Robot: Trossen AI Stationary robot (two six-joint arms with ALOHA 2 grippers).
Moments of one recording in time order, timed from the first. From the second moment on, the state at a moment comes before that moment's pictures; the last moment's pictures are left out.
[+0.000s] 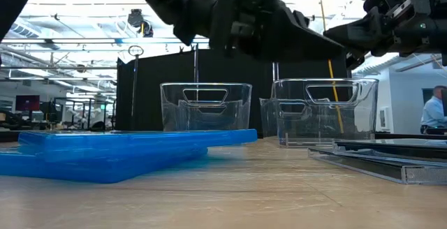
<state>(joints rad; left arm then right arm) -0.15 2.10 1.35 0.31 0.39 0.53 0.04 0.73 0.02 0.80 0.05 0.16</state>
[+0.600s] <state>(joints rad) -0.35 2.11 1.35 0.20 0.02 0.72 0.16 0.73 0.12 0.46 -0.10 0.42</state>
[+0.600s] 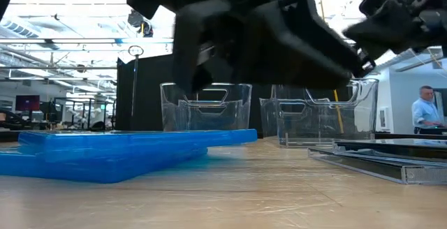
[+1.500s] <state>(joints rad) -0.32 2.19 1.35 0.21 0.14 0.81 0.92 1.46 0.83 -0.16 0.94 0.08</state>
